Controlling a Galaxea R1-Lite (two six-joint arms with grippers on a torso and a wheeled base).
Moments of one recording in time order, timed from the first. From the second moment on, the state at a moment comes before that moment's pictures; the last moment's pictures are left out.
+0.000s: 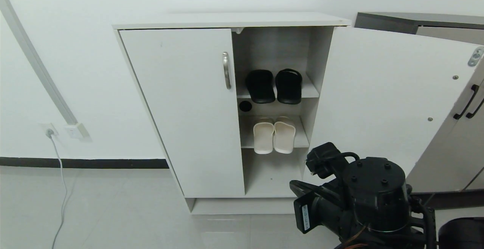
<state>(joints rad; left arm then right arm) 0.00 0.00 0.00 0.00 -0.07 0.00 0.96 1.72 -0.64 -0.73 -0.39 0.20</state>
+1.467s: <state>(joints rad) 0.00 0.00 0.00 0.00 -0.07 0.00 0.96 1.74 -0.64 -0.73 -0.39 0.20</state>
